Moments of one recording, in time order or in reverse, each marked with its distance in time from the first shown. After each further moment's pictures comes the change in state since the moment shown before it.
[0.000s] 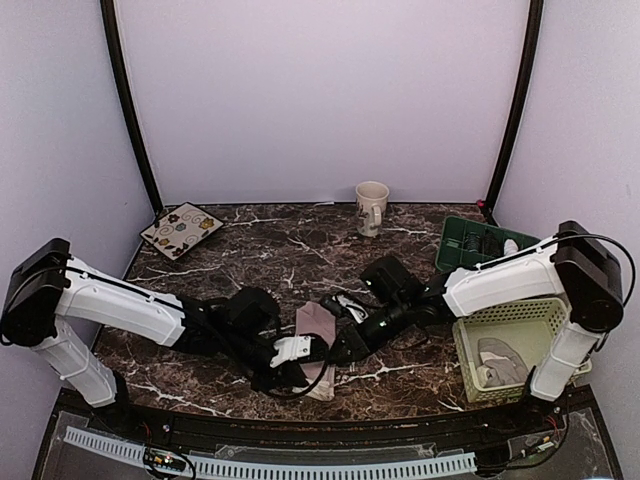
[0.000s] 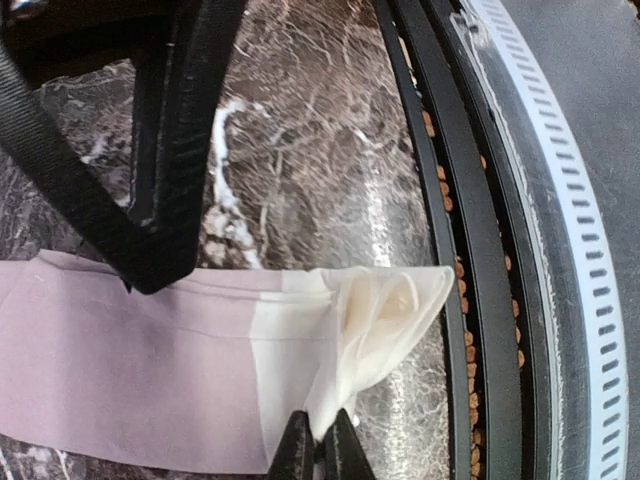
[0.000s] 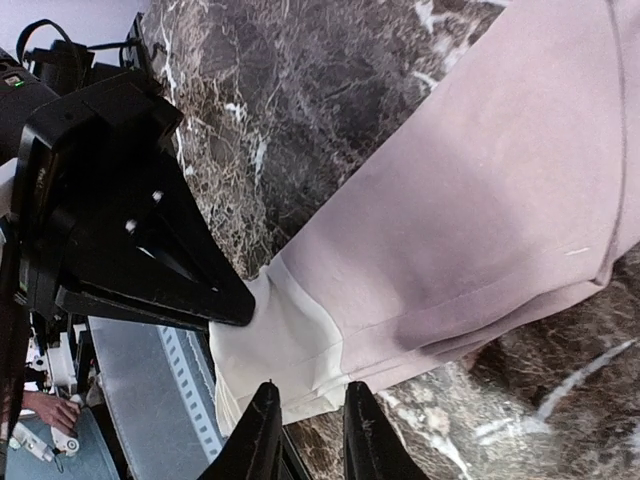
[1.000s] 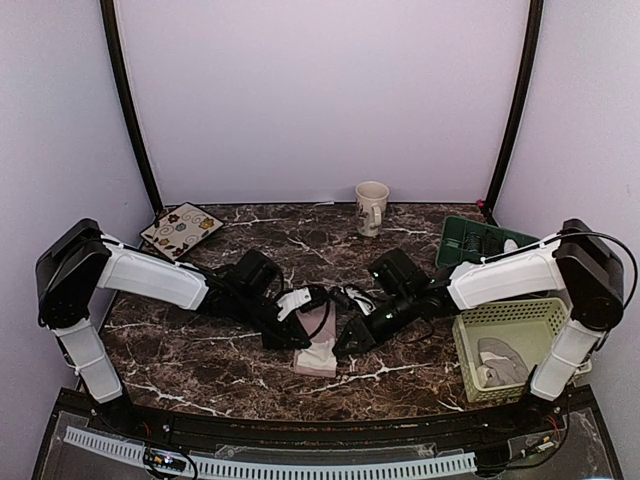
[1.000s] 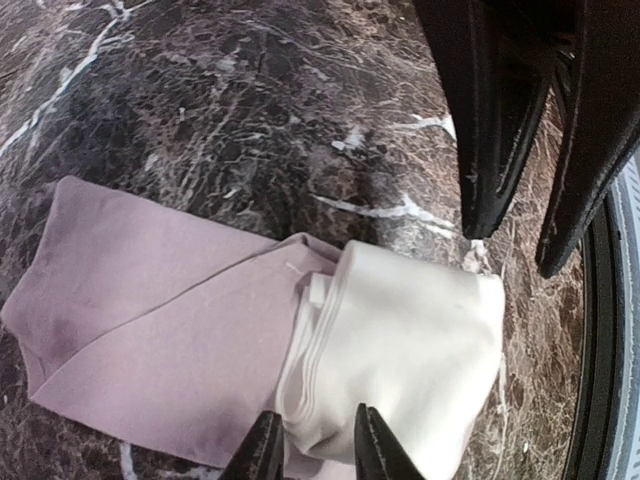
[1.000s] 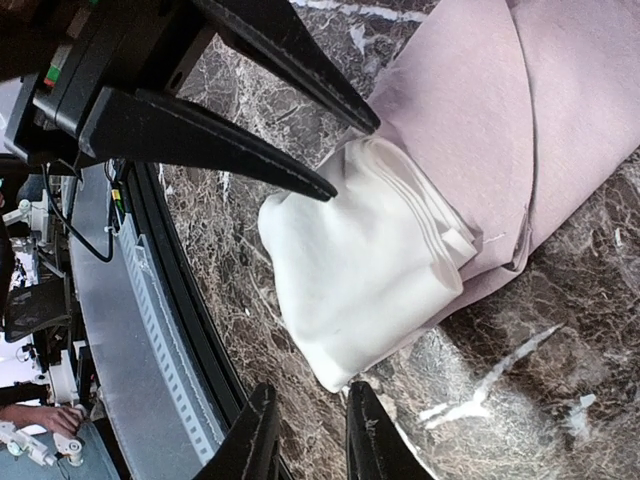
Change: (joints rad) left arm 0.274 0.201 0.201 -0.025 0.104 -0.101; right arm -0.077 -0.023 -0.001 -0.040 -0.003 -0.020
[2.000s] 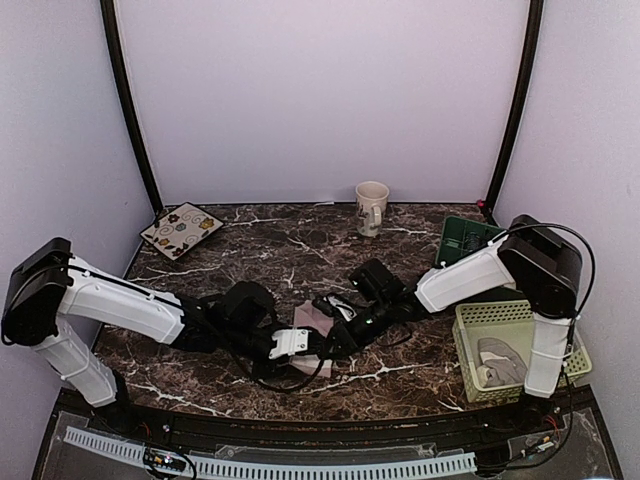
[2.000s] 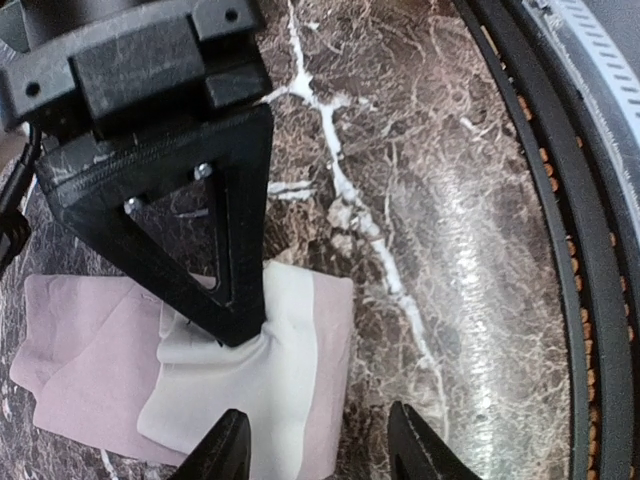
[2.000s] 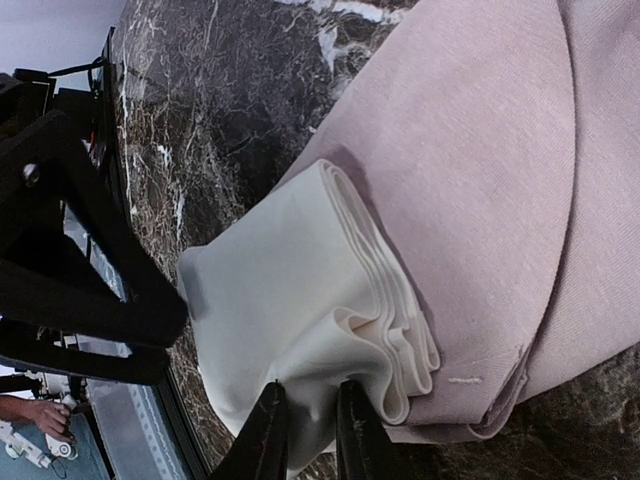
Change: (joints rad) left arm -0.200 -0.208 -0.210 0.111 -0.205 0.259; right arm 0.000 0.249 0.100 0.121 -0.061 -0.043
